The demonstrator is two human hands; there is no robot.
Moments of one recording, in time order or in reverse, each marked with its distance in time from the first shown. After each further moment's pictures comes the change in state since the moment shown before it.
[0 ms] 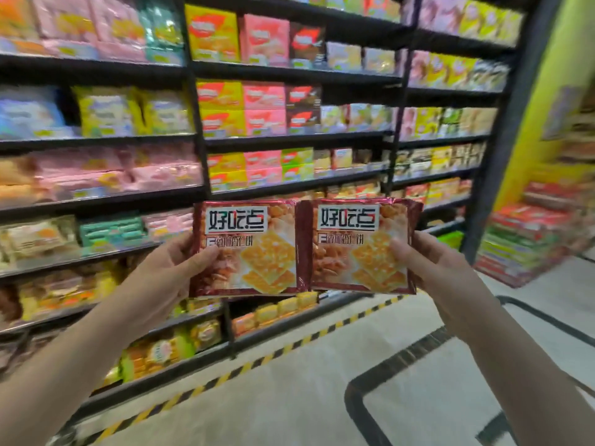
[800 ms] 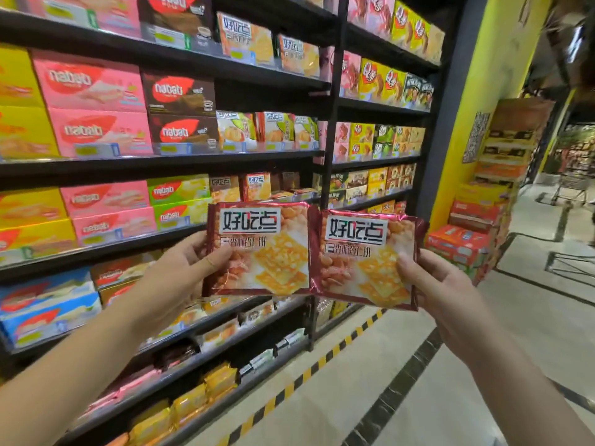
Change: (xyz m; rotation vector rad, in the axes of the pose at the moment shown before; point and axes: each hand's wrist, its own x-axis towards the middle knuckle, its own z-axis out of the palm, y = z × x) left_hand 0.524 -0.091 0.231 -0.081 -0.288 0.011; right_hand 0.418 0.108 -0.226 -0.098 0.270 0.000
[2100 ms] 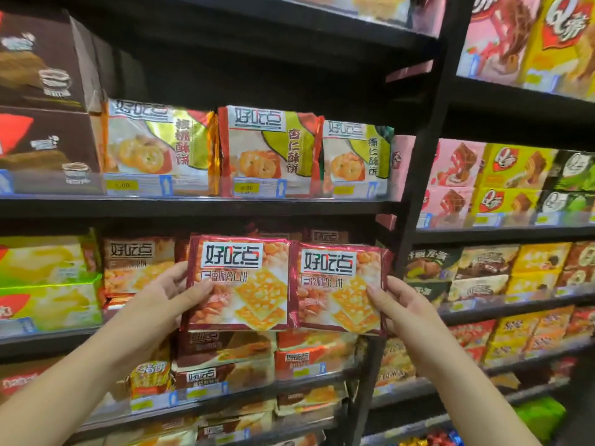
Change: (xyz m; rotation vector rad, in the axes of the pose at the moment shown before) left_hand 0.605 -0.148 0.015 0.128 0.571 -0.070; right_hand 0.752 0.219 0.009 0.088 -0.541 0.121
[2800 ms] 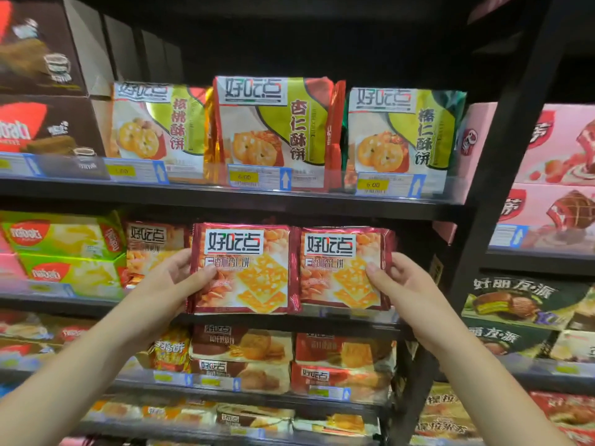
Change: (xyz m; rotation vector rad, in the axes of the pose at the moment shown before) left_hand 0.044 -0.011 0.045 0.096 0.279 -0.002; right_hand 0.161 0.028 -0.033 -0.113 -0.281 -0.062
